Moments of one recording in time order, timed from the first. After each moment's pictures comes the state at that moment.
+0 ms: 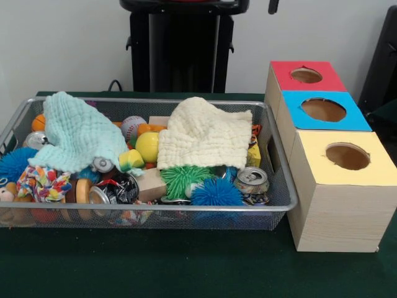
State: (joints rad) arm -0.10 -1.18 -0.03 2.15 -0.05 0.57 1.57
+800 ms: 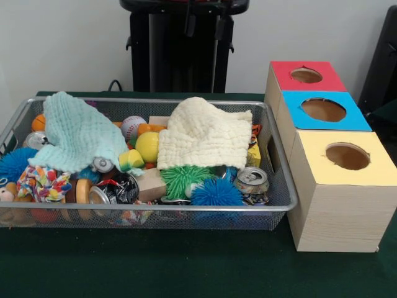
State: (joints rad) arm -0.24 -1.07 -0.03 2.07 -0.22 0.49 1.57
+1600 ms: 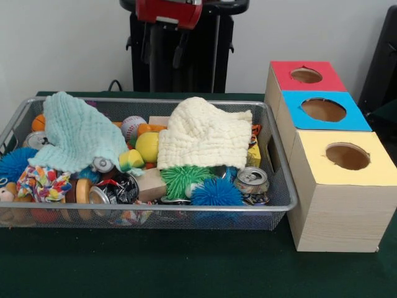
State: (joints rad) arm -0.37 -0.94 0.01 1.95 -0.34 0.41 1.57
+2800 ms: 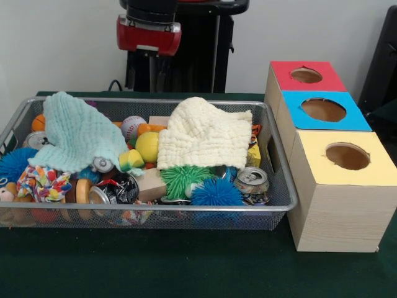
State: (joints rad) arm -0.48 -0.85 0.07 1.94 -0.37 0.32 1.57
